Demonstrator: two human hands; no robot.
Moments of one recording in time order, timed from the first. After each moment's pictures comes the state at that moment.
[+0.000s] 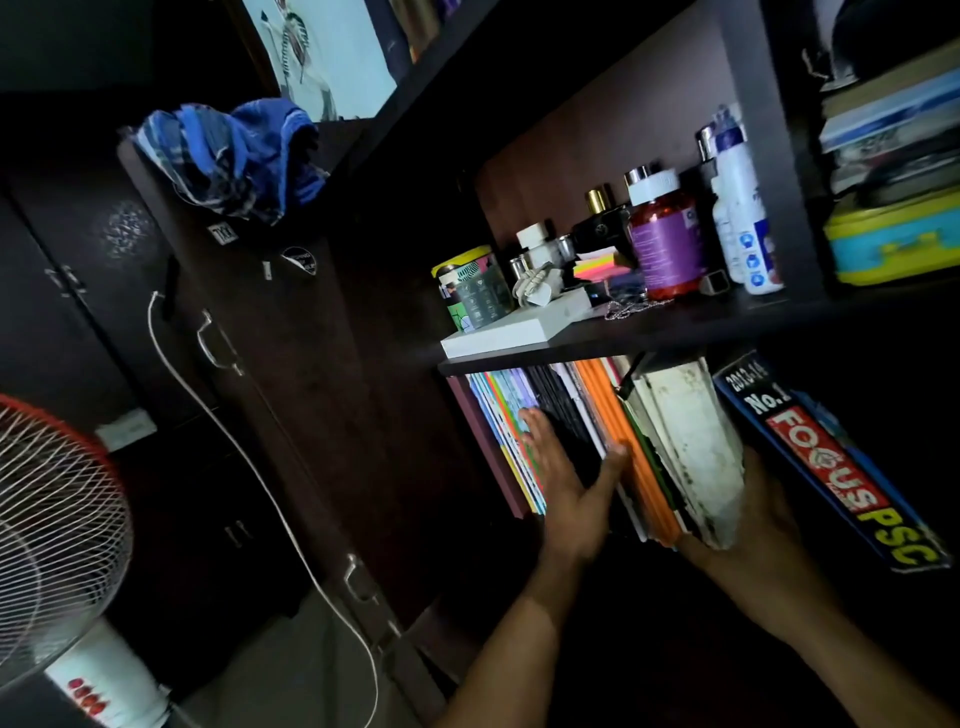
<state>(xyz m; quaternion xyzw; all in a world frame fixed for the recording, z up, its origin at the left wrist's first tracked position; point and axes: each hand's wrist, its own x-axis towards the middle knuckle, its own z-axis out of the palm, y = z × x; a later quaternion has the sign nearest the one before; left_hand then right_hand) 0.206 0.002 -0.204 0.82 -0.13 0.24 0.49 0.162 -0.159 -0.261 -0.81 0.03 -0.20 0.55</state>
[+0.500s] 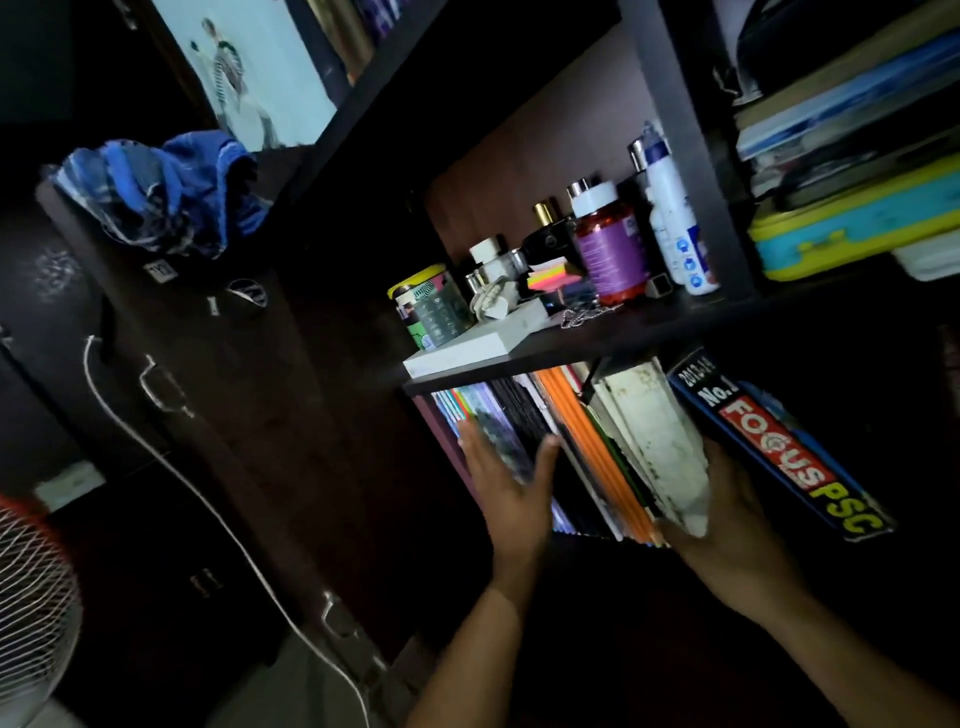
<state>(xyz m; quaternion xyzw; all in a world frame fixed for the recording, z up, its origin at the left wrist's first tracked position) 0.223 0.034 -0.189 0.82 -0.11 0.30 0.48 0.158 -0.160 -0.260 -0.80 0.04 -0.22 0.56</state>
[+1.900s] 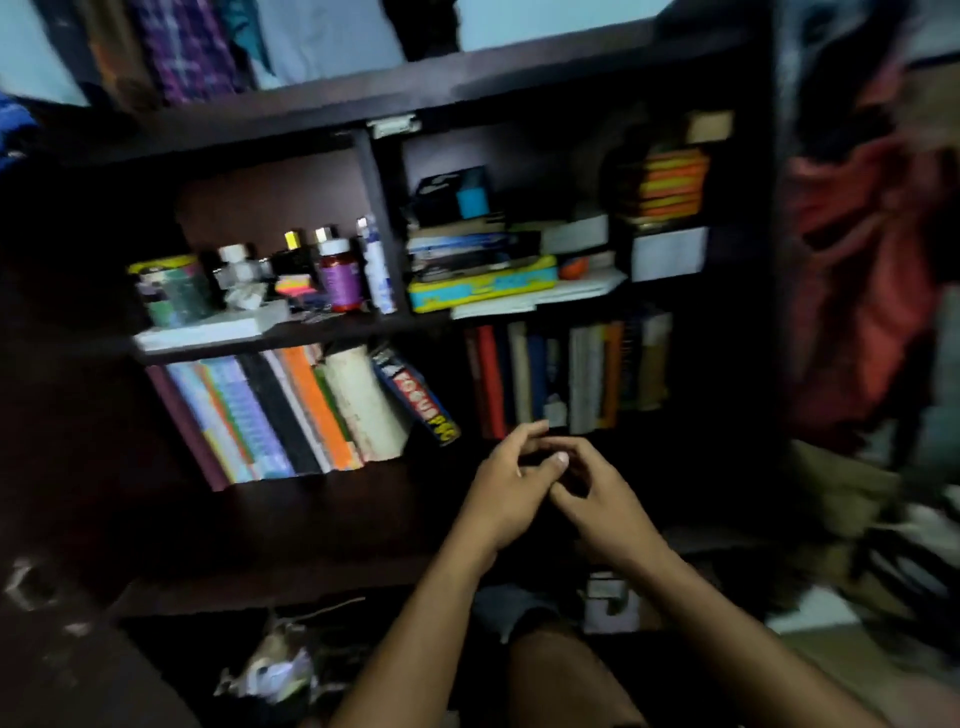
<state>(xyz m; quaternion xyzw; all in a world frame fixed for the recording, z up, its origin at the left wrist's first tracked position) -0.090 -0.139 -0.153 0.75 -0.36 -0.12 0.54 -0.197 -0.241 -0.164 -0.81 0.11 -0.27 0.52</state>
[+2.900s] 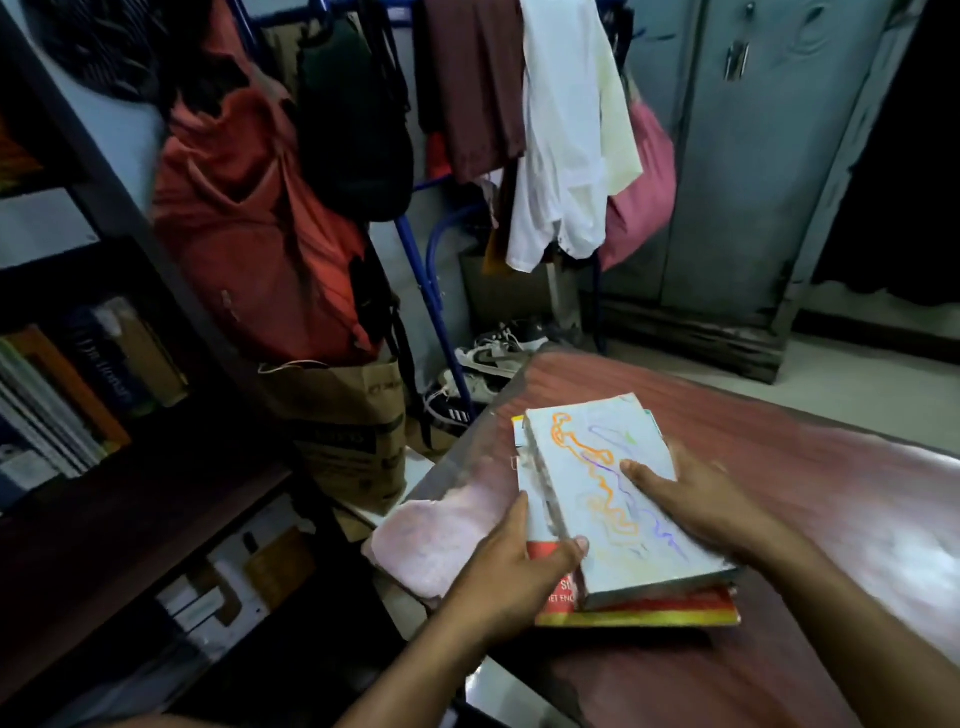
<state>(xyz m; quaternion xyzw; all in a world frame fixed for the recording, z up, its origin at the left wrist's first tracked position) -0.466 -0.262 -0.231 0.58 -0.57 -0.49 0.31 -0.703 -0.343 -0.229 -0.63 0.70 -0.16 0.28</state>
